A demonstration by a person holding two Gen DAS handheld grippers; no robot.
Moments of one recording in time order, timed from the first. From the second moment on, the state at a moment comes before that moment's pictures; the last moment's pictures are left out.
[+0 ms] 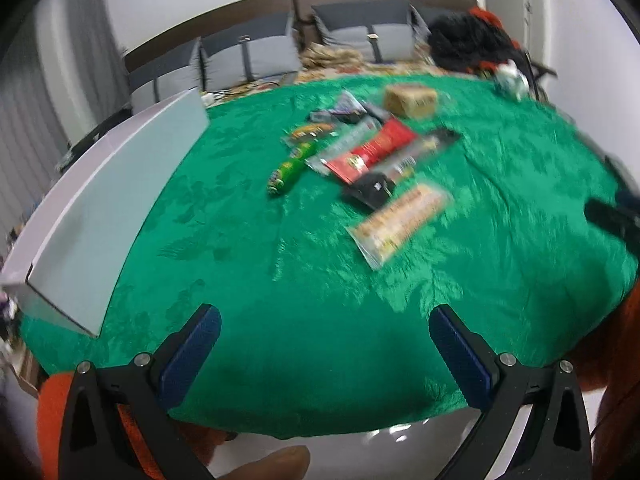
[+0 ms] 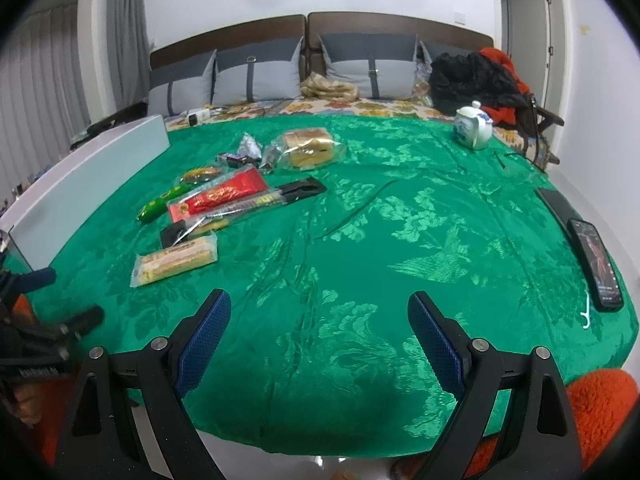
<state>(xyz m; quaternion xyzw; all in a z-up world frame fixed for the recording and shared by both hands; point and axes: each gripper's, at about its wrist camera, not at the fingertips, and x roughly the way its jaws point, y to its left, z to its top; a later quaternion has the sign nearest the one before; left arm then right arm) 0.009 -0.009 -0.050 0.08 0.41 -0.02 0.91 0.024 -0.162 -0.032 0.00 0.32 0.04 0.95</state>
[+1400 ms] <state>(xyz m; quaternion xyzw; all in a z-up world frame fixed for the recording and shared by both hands) 0.061 0.034 -0.069 0.02 0.48 -0.01 0.88 0.175 -0.143 -0.030 0.19 0.50 0.11 0.84</state>
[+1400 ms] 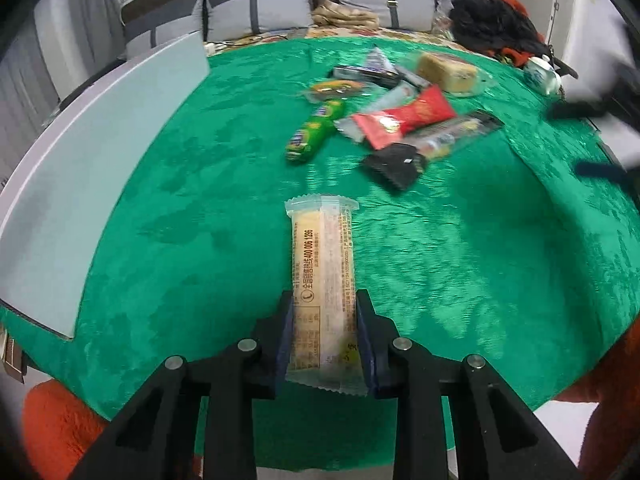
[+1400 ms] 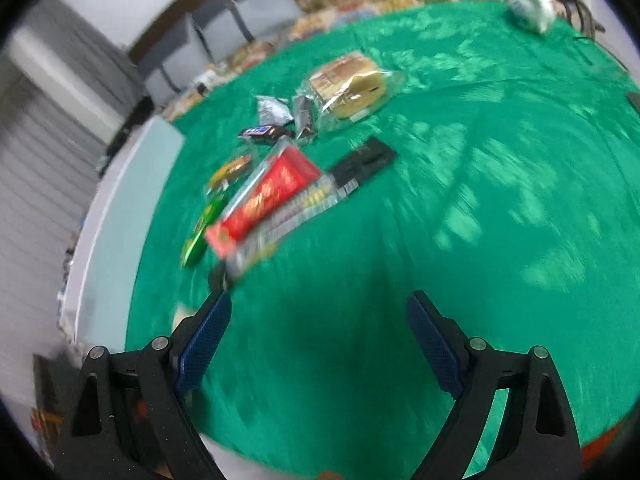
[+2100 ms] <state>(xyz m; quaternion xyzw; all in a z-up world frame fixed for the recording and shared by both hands) 0.078 0.084 -0.069 -0.08 0.48 -0.03 0.87 0.207 -0.104 -0.072 0.02 0.62 0.07 0.78</state>
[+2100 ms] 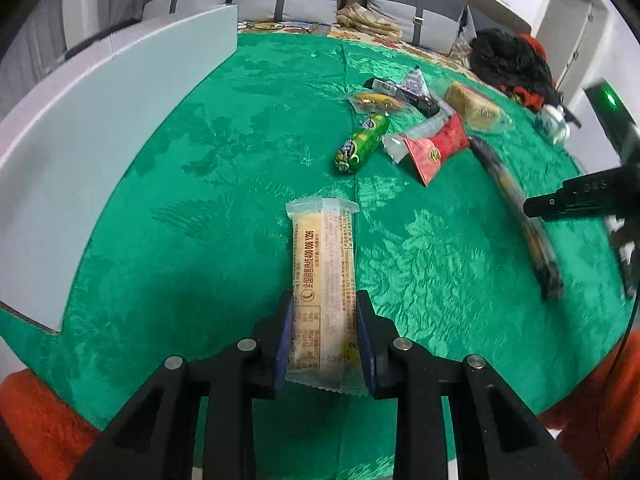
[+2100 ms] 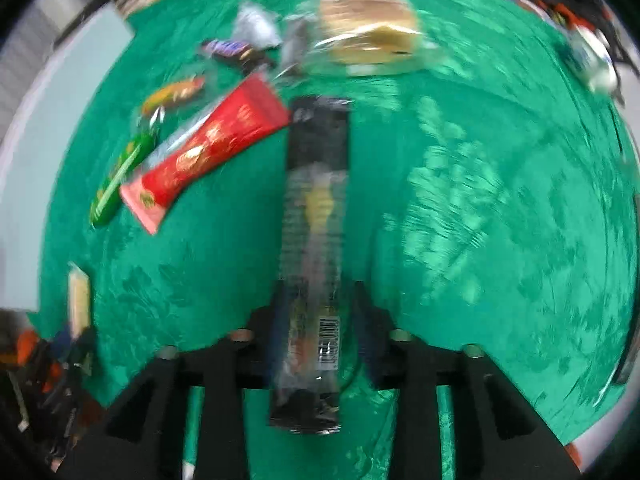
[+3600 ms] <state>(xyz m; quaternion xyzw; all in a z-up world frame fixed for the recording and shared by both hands) 0.013 0.270 0.048 -0.13 0.38 0.14 0.90 0.150 0.006 -0.033 -0.07 0.42 0.17 0.89</state>
